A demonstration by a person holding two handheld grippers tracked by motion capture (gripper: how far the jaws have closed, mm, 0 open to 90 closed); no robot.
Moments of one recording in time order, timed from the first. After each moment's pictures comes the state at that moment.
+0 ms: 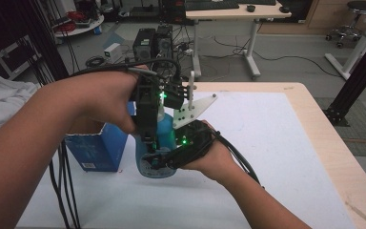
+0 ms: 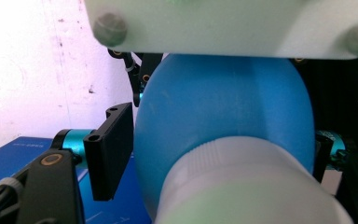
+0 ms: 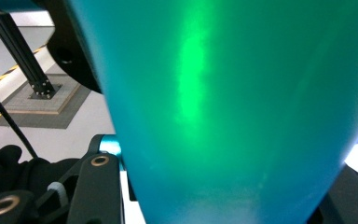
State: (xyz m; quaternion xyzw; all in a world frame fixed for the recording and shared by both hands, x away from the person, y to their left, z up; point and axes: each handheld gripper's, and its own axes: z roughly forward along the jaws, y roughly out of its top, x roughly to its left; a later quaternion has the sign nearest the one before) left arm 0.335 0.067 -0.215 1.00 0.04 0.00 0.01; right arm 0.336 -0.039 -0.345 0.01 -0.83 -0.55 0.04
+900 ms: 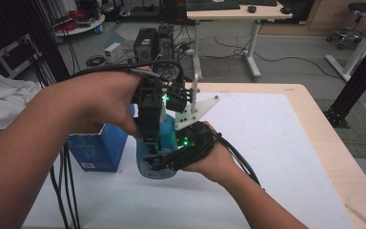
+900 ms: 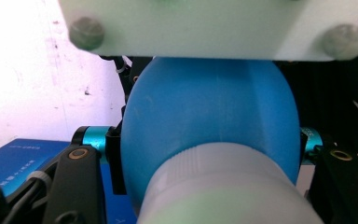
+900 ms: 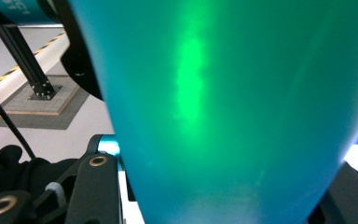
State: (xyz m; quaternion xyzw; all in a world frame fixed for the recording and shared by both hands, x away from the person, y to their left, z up) left arm 0.330 0.062 -0.215 1.00 0.04 -0.01 0.00; right arm 0.335 -0.041 -0.345 0.01 -0.83 -0.55 0.04
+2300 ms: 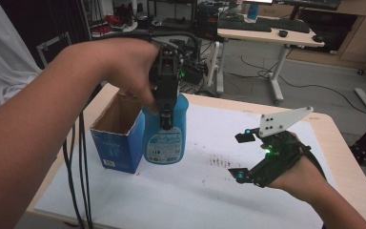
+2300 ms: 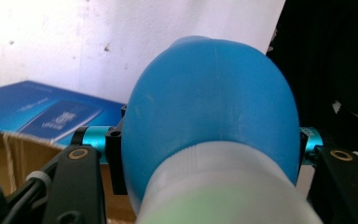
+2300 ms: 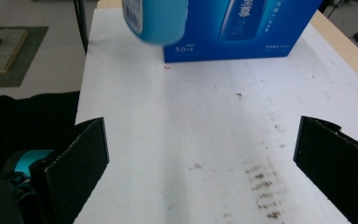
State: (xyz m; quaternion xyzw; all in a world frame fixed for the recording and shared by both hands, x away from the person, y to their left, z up) left arm 0.354 0.104 -0.157 0.99 0.15 -0.01 0.00; right arm 0.350 -0.146 -0.308 -0.04 -0.89 -0.45 -0.04
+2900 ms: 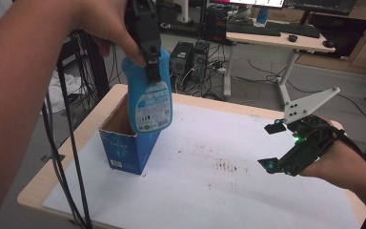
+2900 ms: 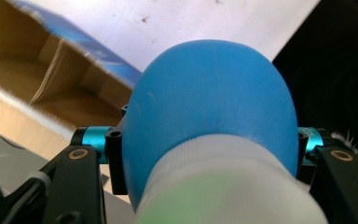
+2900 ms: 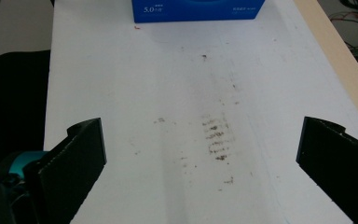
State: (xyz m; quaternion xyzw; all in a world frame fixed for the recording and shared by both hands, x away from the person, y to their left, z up) left arm 0.375 0.186 -0.085 0.93 0.36 -0.02 0.06; right arm 0.374 -0.168 -0.267 -0.05 -0.93 -0.36 -0.07
